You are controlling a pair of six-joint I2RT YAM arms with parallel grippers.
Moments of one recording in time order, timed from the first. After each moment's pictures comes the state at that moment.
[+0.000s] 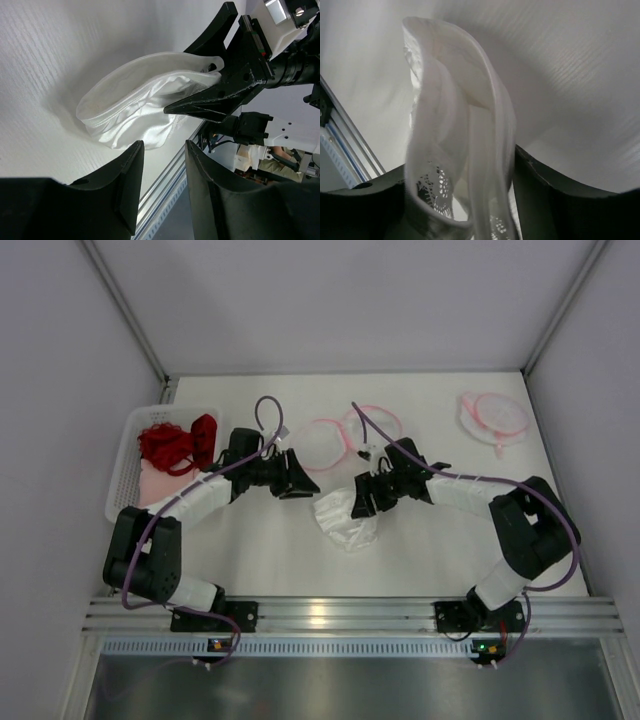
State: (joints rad) left arm -0.31 1.46 0.82 -0.13 0.80 -0.66; right arm 0.56 1.61 0.87 -0.20 -0.52 0.17
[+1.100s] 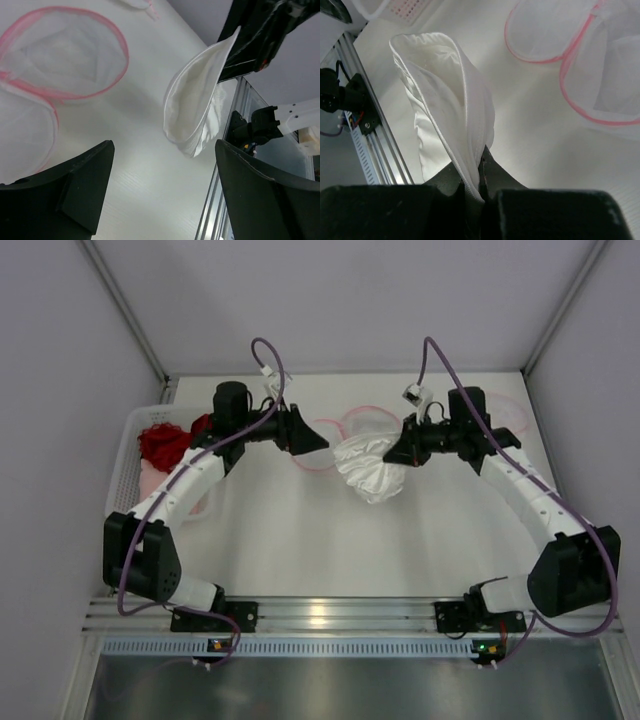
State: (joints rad) left arm -0.29 1.46 1.12 -0.02 0.90 -0.36; right arm 0.27 1.36 1.14 -0.44 -0.78 0.00
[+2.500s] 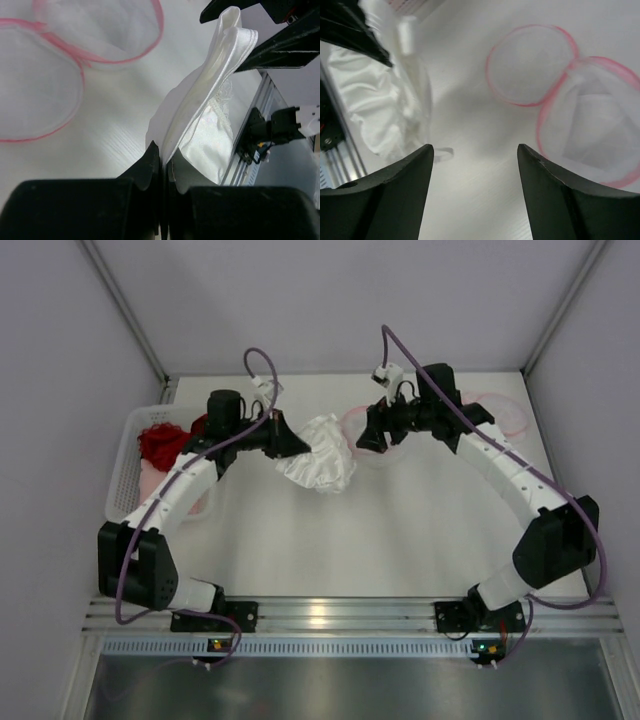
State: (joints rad) left arm -0.29 1.42 1.11 -0.21 0.85 -0.24; right arm 0.43 1.51 1.38 -0.51 -0.64 -0.13
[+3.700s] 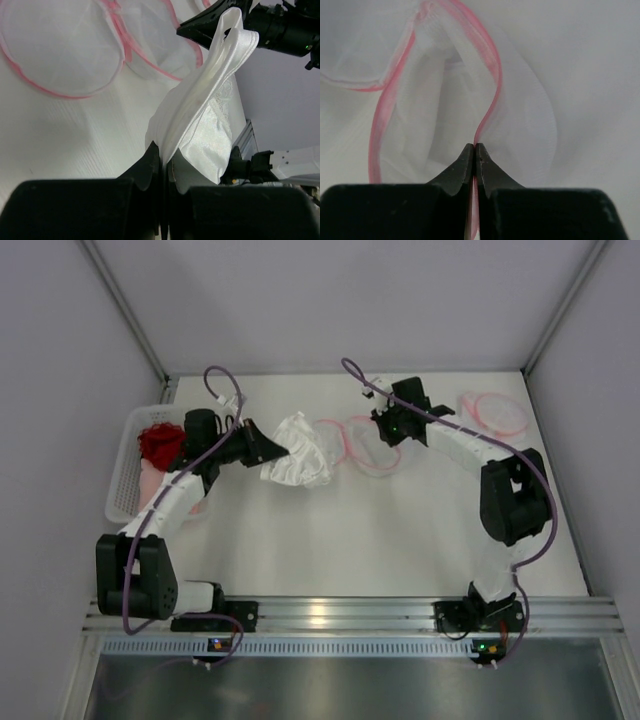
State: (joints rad) left arm -0.08 1.34 0.90 -0.02 0.81 -0.56; right arm 0.41 1.87 1.43 -0.36 -0.14 -0.28
